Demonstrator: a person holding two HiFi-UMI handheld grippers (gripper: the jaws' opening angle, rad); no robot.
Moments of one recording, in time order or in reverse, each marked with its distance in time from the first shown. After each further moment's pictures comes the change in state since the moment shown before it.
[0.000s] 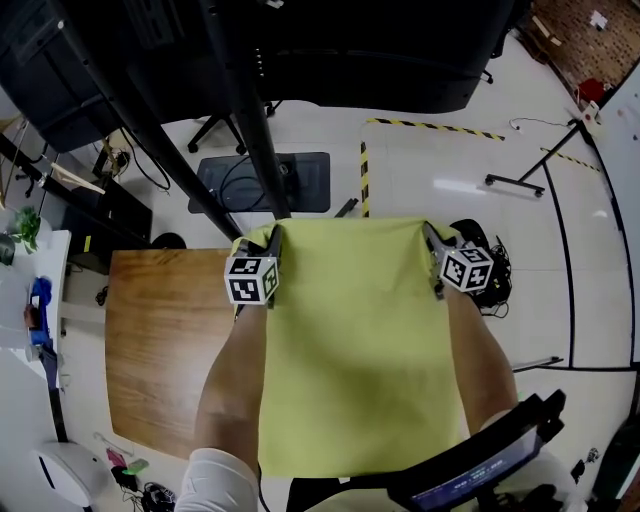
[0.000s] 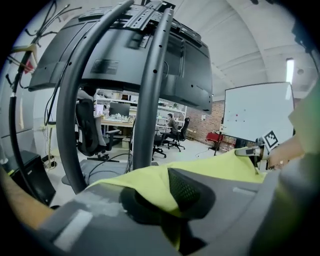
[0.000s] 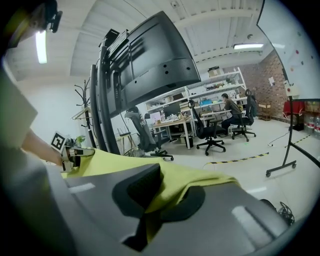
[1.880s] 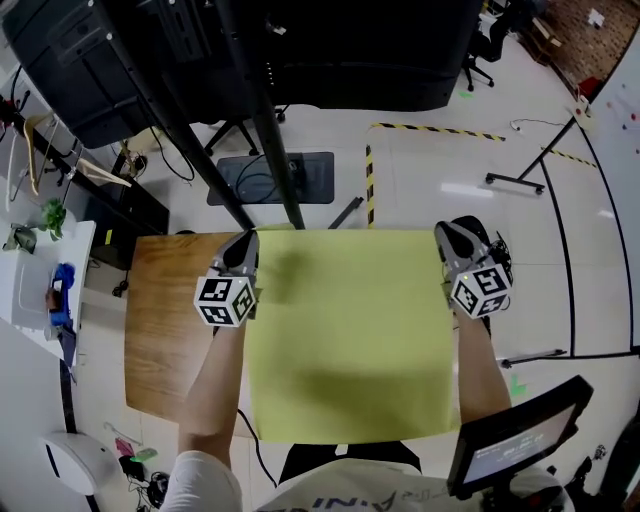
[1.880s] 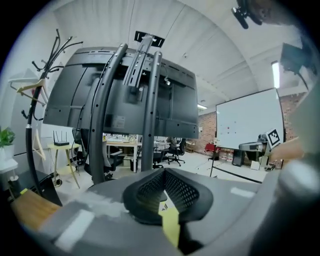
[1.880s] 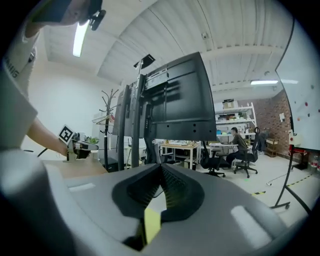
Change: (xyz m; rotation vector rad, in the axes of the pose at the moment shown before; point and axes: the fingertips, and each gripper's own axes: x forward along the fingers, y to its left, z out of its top) left arm -0.163 -0.029 0.071 0.072 -0.170 0.017; right arm -0.147 0.107 0.092 -0.251 -0.209 0.041
